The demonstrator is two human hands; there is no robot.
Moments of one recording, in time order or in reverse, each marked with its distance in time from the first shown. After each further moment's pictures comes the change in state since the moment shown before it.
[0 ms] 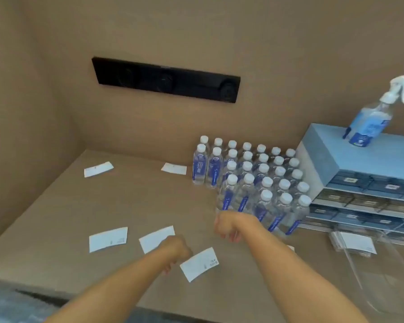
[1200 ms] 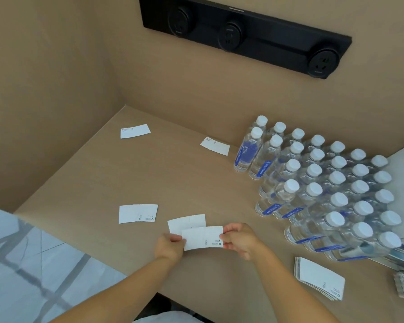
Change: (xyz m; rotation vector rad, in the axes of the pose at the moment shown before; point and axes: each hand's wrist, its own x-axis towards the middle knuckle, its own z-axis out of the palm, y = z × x) left_hand 0.071 -0.091 0.036 -1.142 0.312 -0.321; right_hand 0.089 -0.033 0.064 1.067 0.017 0.016
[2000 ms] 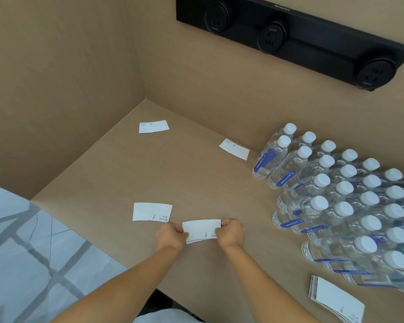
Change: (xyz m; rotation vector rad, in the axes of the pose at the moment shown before) left_hand 0.040 0.015 -0.026 0.152 0.109 0.030; right_hand 0.041 -0.016 0.077 -0.496 0.377 -0.147
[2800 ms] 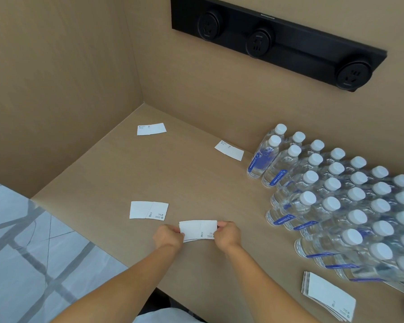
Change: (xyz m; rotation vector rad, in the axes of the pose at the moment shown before) left_hand -0.007 -0.006 0.011 -0.080 0.011 -0.026; right_hand -0.008 0.016 -0.012 0.035 -0.130 -0.082
